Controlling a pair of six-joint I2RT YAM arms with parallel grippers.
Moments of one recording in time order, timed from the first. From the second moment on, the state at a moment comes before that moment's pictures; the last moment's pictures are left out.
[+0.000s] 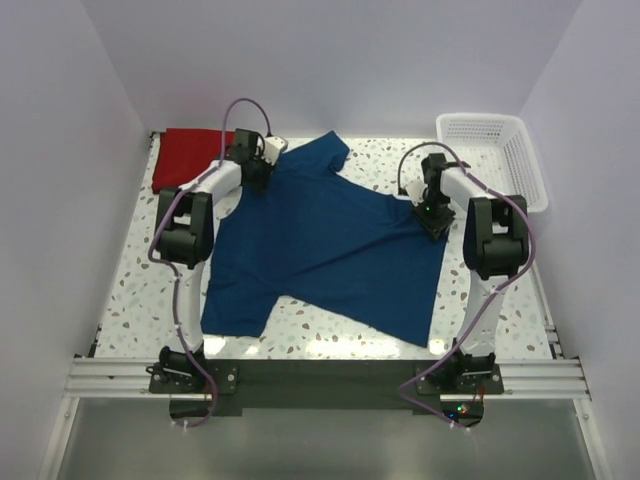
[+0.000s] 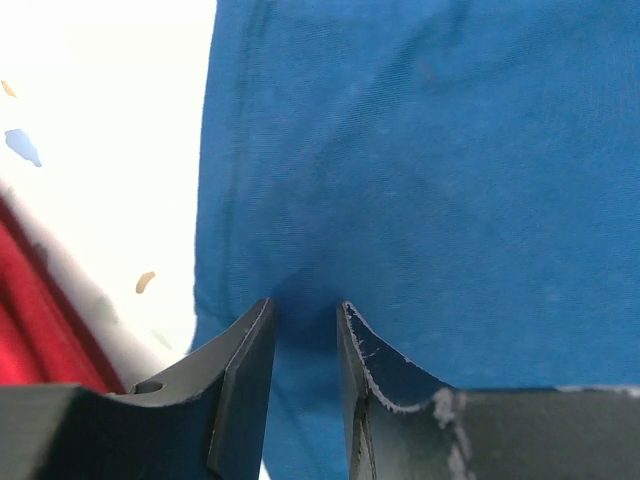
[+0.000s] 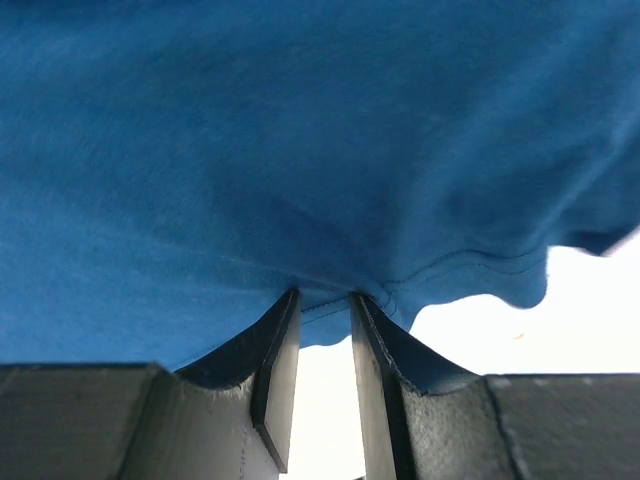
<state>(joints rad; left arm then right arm) -0.19 2.28 1.77 -0.37 0.10 0.40 0.08 2.08 1.51 -0.93 0.07 -0.56</state>
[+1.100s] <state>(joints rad) -0.16 2.06 1.54 -0.36 0.02 0.35 0.08 2.02 1.55 -0.95 -0.01 -0.60</state>
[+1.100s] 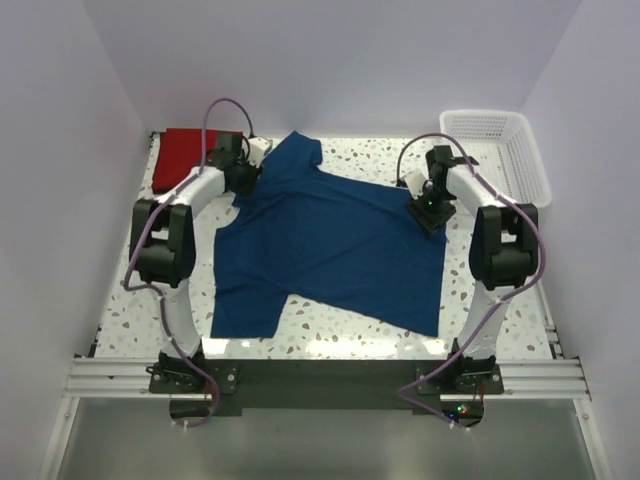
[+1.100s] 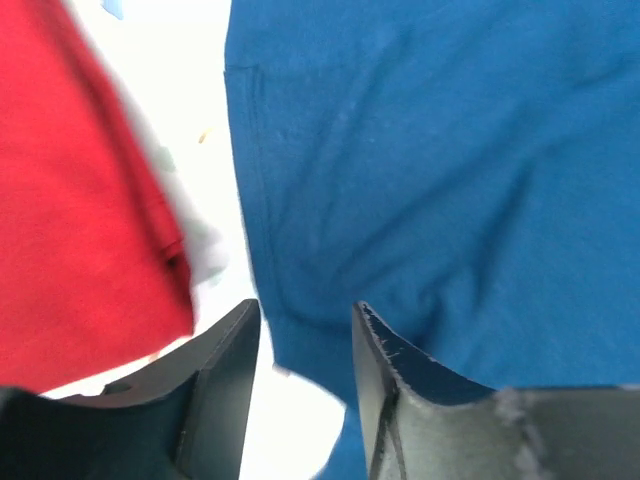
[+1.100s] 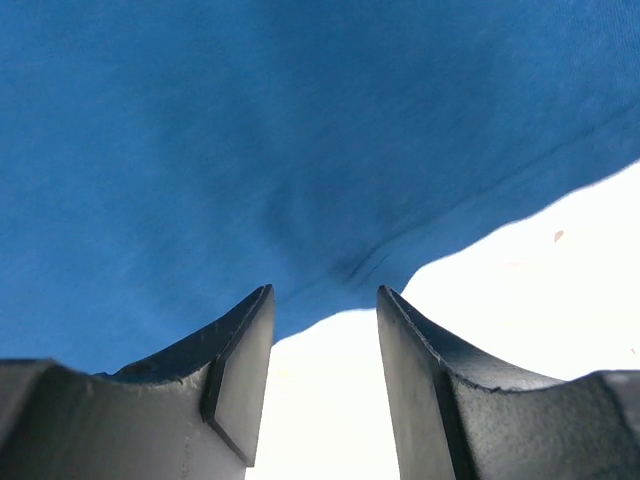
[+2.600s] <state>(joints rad) -0.38 1.24 0.82 -0.93 0.33 0.93 0.07 1.35 0.97 -1.12 -0.07 -0.91</state>
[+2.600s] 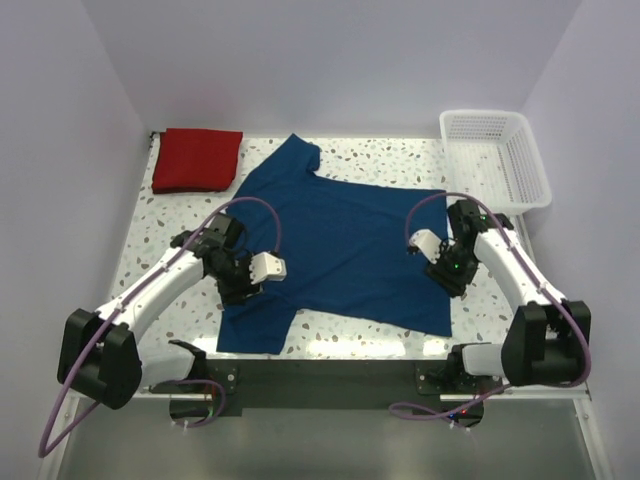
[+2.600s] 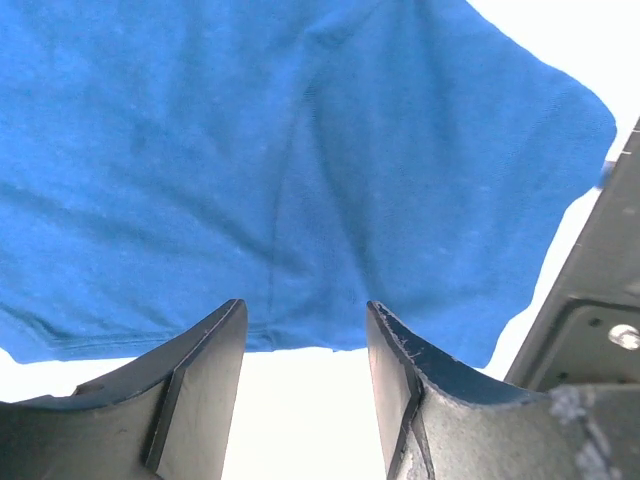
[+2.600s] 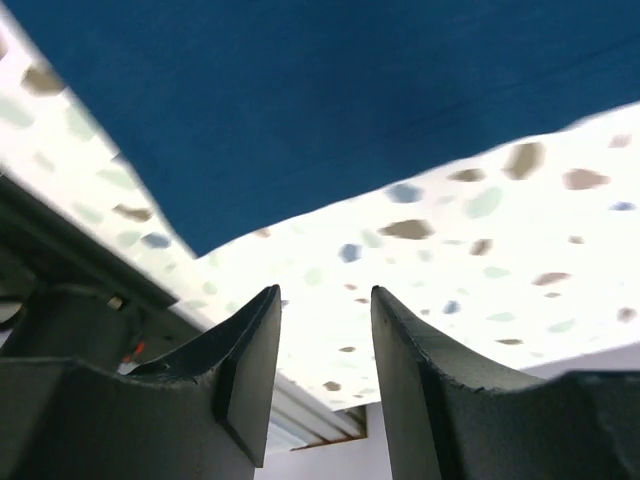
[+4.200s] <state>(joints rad) -0.44 1.26 0.83 -0.88 0.35 0.95 0.42 1.57 1.04 -1.23 0.01 -0.82</state>
